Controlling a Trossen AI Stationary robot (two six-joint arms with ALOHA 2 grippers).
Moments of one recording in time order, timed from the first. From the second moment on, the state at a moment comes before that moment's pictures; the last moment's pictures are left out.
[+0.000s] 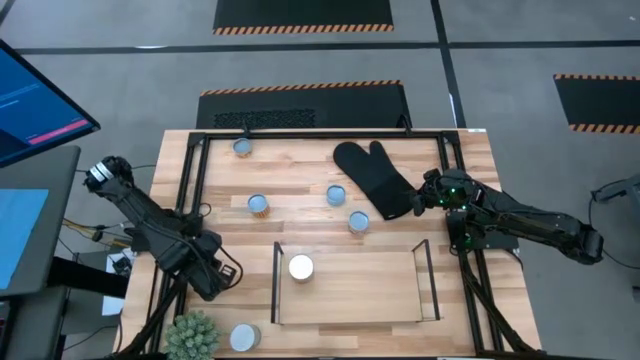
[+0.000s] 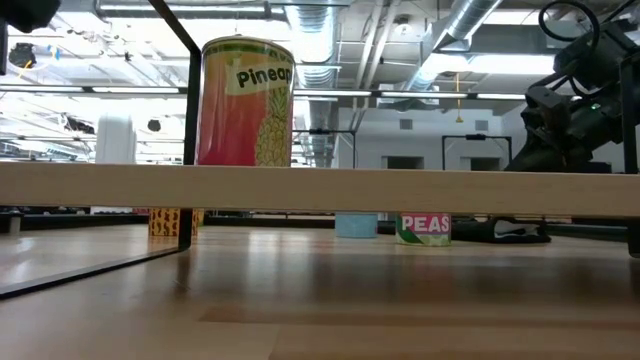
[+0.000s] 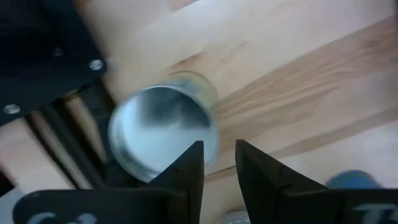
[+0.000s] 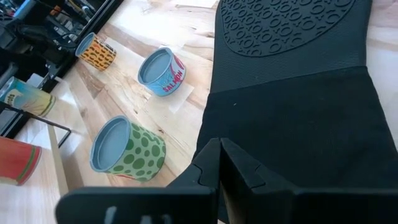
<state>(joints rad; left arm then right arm) -0.77 1.31 1.03 -1.31 -0.03 -1.93 -0.50 0.37 0.13 -0.28 -0.11 0.62</state>
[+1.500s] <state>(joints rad) -0.77 1.31 1.21 -1.45 -0.31 -2.05 -0.50 0.37 0.13 -0.39 -0.10 0.59</state>
